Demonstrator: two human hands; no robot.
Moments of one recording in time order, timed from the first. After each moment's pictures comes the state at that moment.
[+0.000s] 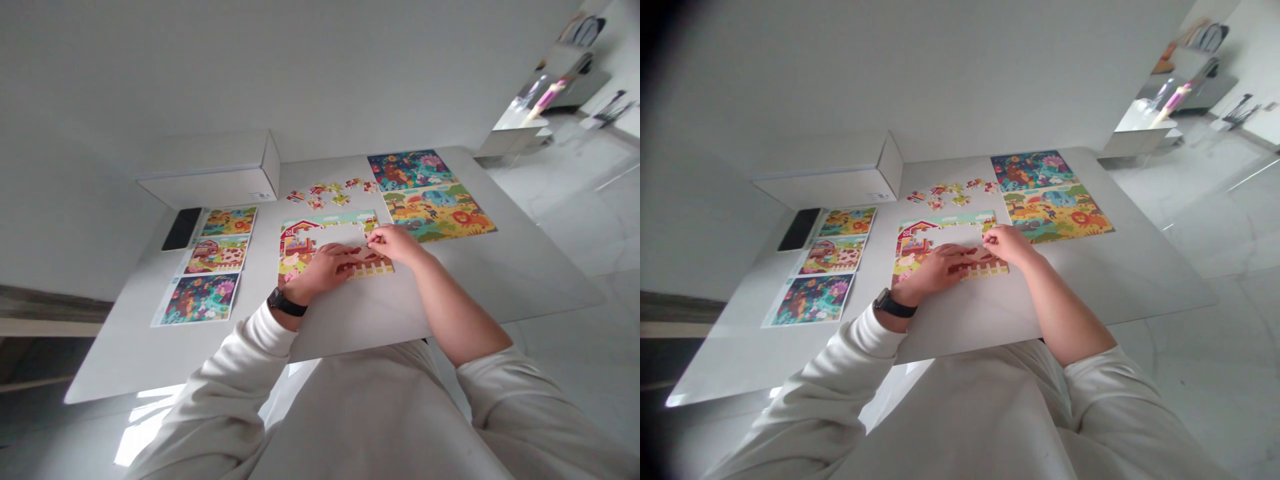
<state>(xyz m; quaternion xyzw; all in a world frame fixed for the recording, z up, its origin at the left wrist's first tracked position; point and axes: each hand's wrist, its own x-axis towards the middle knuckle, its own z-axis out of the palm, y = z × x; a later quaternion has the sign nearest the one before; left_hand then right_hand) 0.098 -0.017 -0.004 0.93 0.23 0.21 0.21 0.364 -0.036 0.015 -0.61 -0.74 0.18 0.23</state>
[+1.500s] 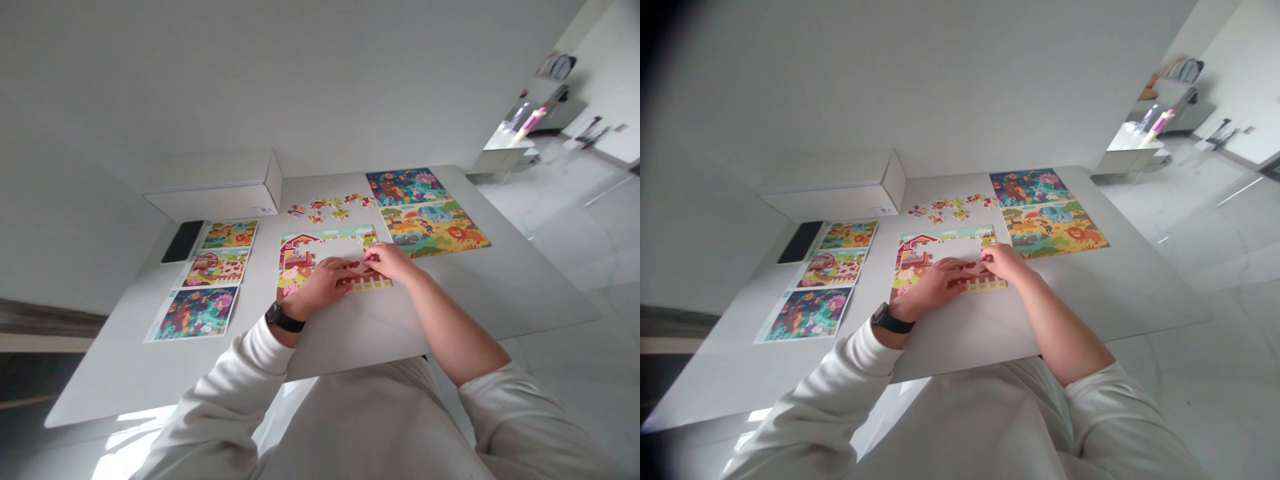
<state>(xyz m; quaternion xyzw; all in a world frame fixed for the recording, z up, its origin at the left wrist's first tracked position) 0.098 -0.017 -0.005 0.92 0.24 0.20 0.22 0.357 -0.035 0.008 -0.61 -0.75 0.19 0.19</state>
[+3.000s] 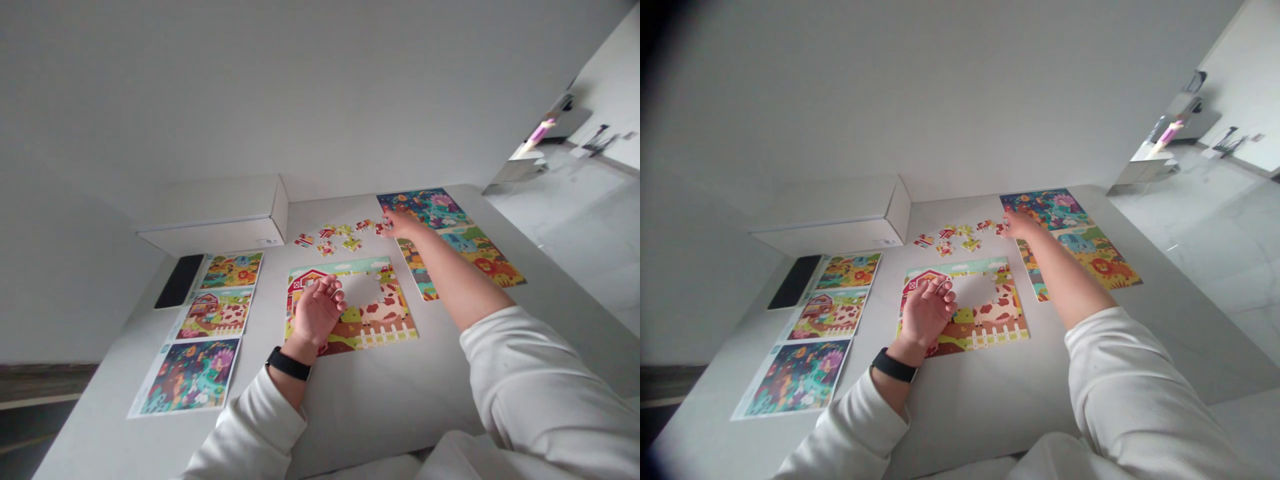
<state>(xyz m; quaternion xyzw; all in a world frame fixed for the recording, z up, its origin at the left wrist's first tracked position) 0.085 0.012 0.004 0.14 0.22 0.46 0.85 0.435 0.186 0.021 -0.71 -0.69 0.13 0.06</state>
